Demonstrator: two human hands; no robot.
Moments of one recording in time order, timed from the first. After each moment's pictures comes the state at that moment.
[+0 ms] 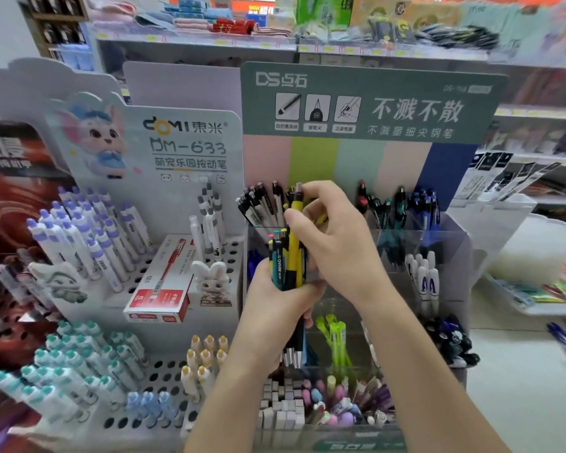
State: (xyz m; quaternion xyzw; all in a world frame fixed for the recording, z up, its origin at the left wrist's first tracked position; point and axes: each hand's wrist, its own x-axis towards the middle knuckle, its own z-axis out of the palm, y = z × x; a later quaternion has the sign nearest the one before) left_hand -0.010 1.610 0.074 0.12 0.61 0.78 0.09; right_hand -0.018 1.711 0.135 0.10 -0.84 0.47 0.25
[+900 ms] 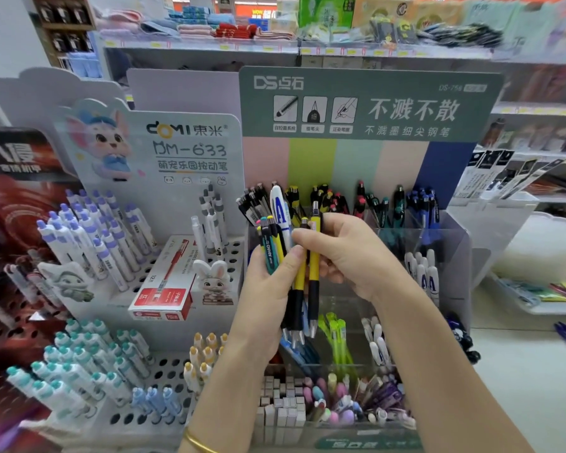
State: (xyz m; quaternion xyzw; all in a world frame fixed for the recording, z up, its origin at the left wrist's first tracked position) left_hand -0.010 1.613 0.081 0.09 0.56 0.82 0.04; right_hand -0.020 1.736 0.126 0.02 -0.77 0.64 0.02
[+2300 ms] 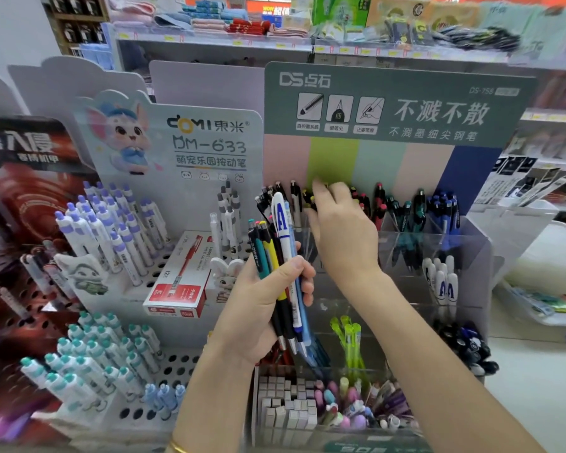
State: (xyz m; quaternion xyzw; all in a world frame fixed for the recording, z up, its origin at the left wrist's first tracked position) left_hand -0.011 1.579 0.084 0.12 0.45 0.87 0.13; right_hand -0.077 1.712 0.096 0.01 -0.90 0.05 0.43
